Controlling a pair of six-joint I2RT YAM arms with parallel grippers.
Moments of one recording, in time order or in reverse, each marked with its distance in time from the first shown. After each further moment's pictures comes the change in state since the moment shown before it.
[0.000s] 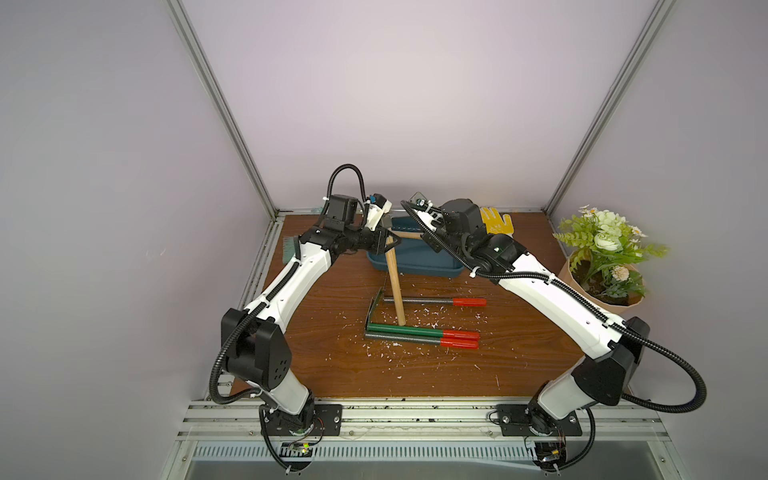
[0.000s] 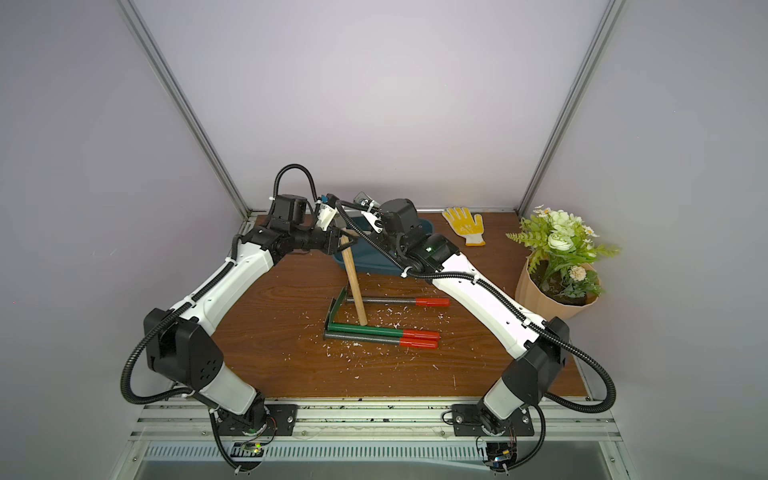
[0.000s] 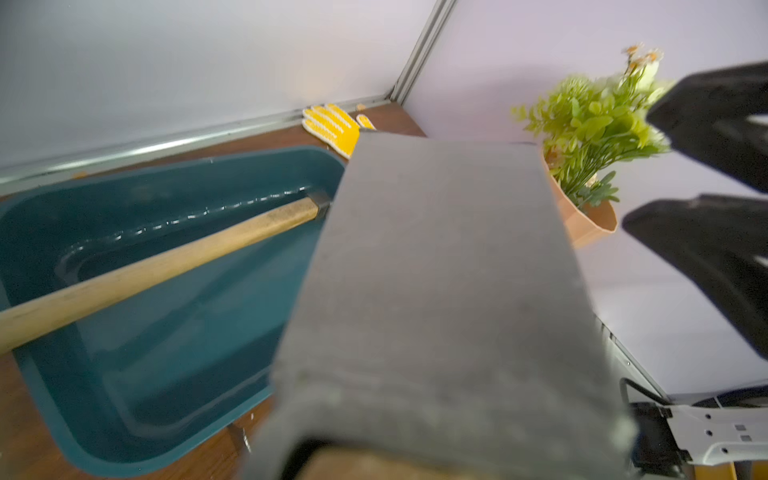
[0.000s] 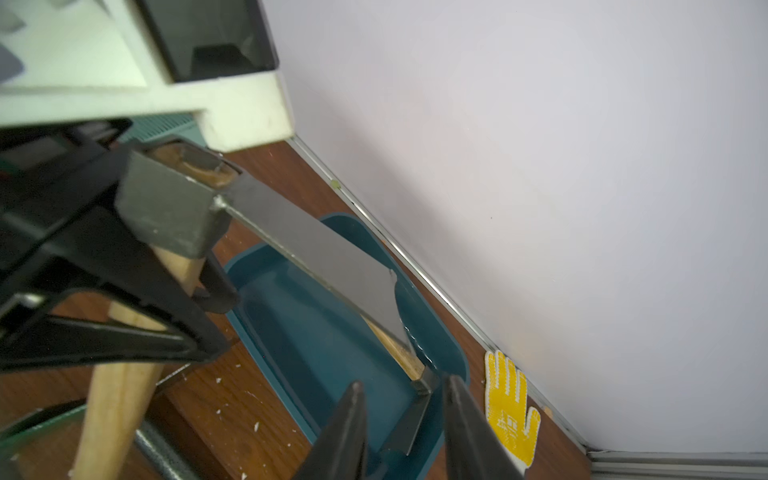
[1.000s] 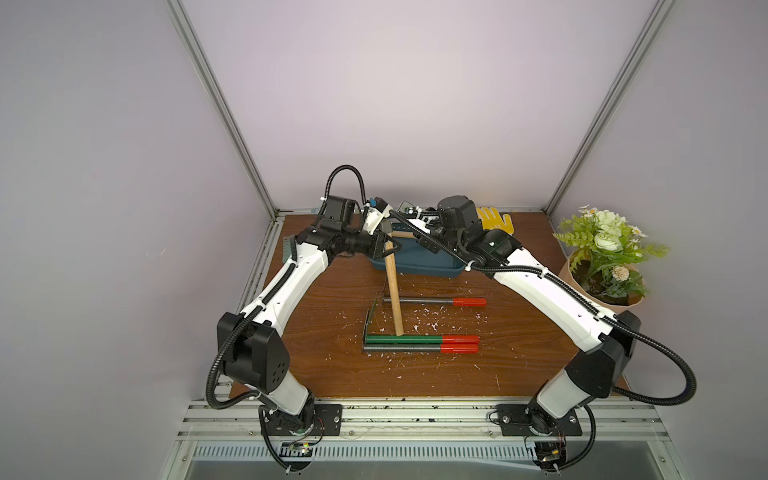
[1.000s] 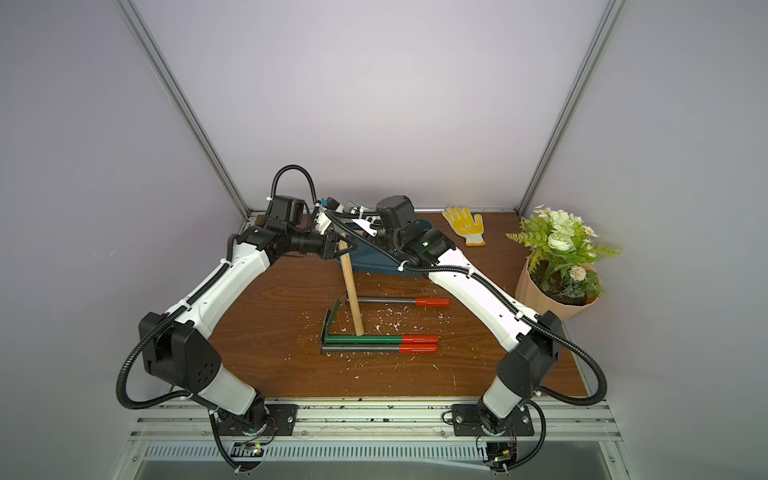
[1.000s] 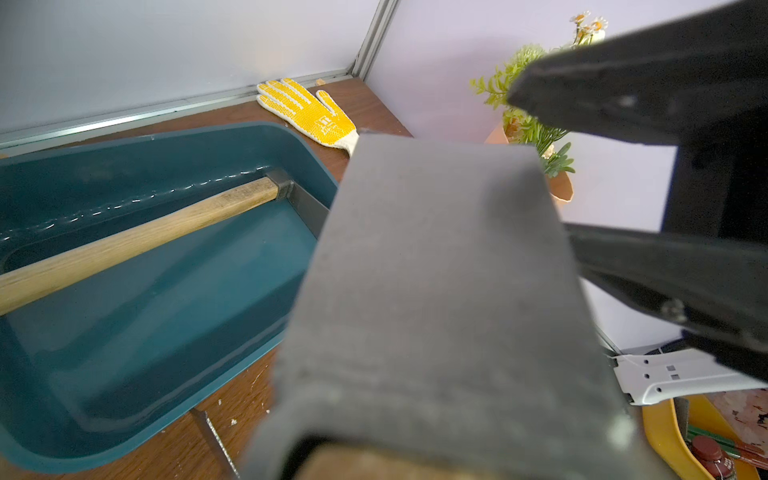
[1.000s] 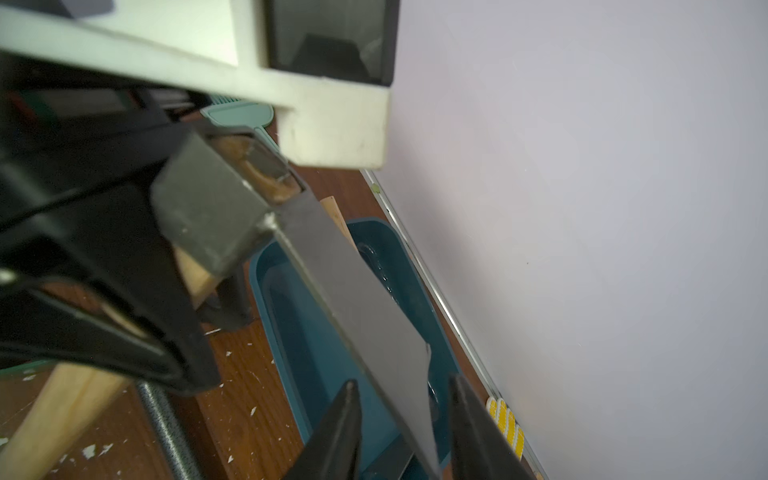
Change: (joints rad) left arm 0.002 -0.019 0.006 -0.060 0.100 0.043; right arm -0.008 0.085 0.074 -0.028 -0.181 -0.152
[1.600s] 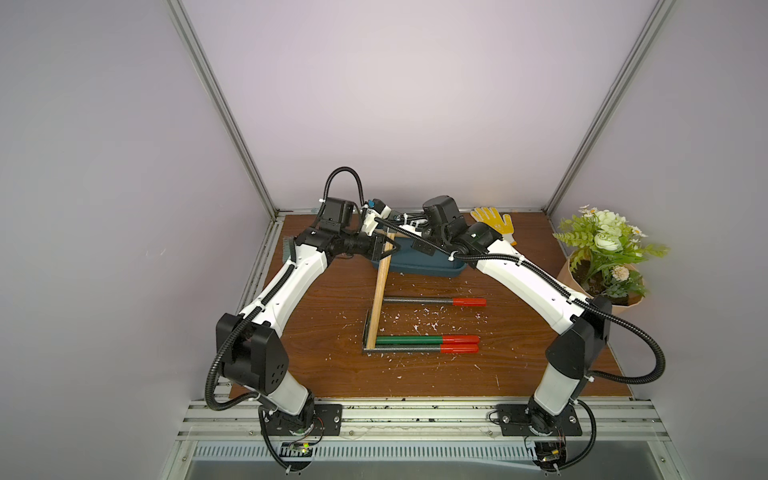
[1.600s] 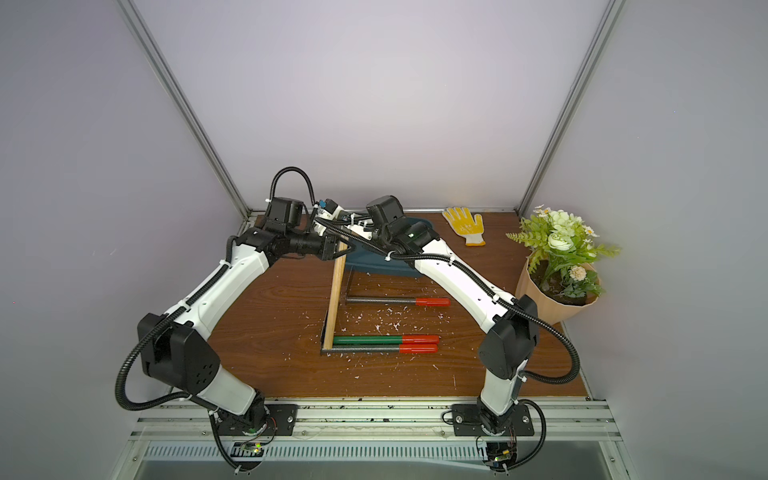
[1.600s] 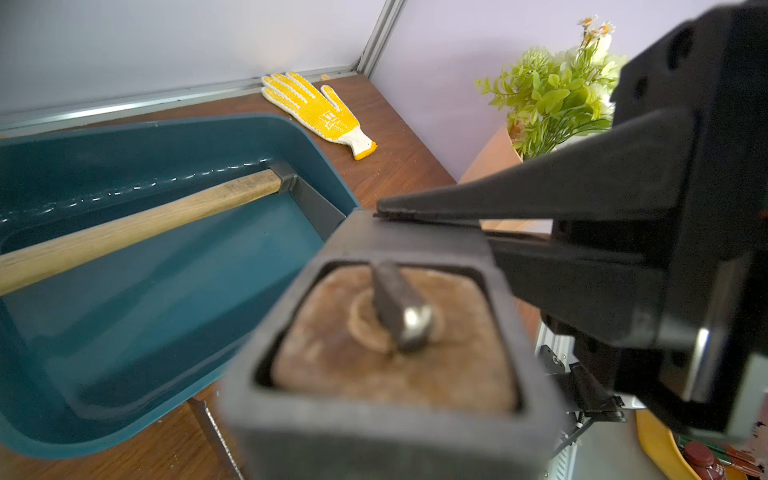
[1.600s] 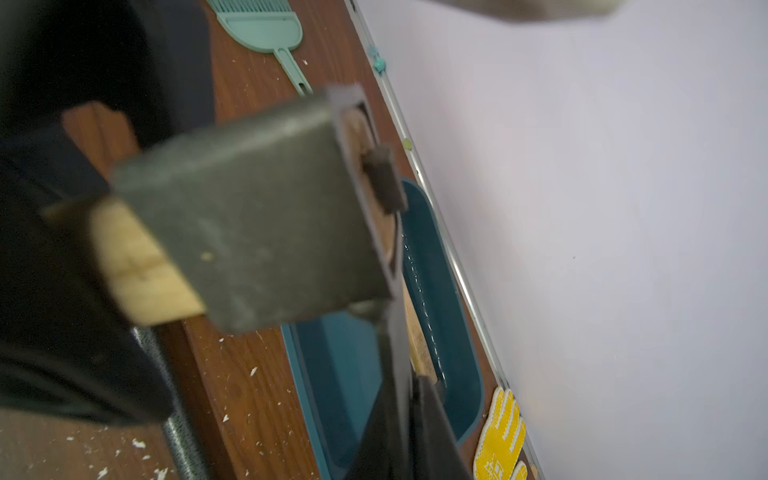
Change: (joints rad) left arm 0.005 -0.011 -0.037 0.013 -0.001 -0.016; right arm -0.008 0.108 0.075 -0.129 -0.010 -0.075
